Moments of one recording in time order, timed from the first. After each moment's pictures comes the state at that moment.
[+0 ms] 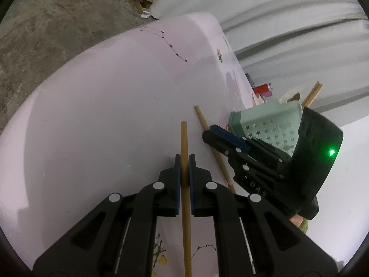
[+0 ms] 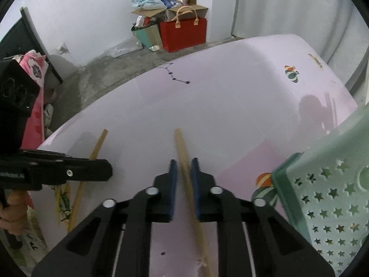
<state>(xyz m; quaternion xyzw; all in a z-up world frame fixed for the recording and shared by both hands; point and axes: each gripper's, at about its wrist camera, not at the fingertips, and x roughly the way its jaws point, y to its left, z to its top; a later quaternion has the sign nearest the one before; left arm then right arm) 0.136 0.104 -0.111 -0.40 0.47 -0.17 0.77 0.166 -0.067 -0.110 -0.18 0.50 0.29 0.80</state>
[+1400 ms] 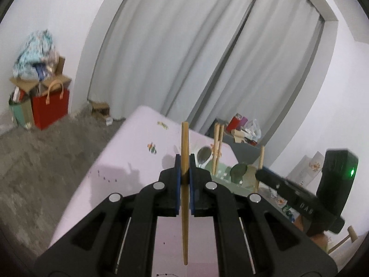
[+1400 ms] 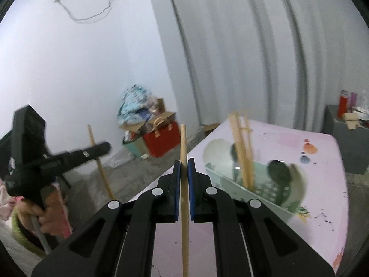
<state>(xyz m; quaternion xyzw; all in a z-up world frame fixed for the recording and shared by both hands) 0.087 0.038 0.117 -0.19 0.23 -0.17 0.94 0.038 -0.208 0.079 0.04 0.24 0.23 0.94</state>
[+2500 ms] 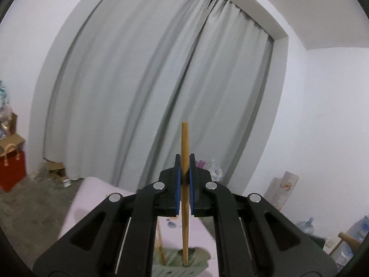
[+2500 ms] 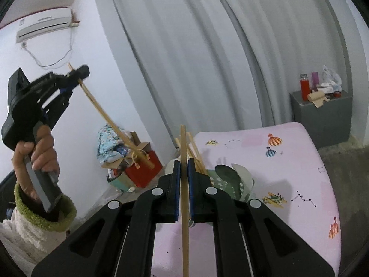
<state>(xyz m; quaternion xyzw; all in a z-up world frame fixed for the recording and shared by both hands) 0.154 -0.030 0.254 -0.18 0.07 -0.30 0.94 0.016 -0.273 0.090 0.15 0.20 0.13 0.96</state>
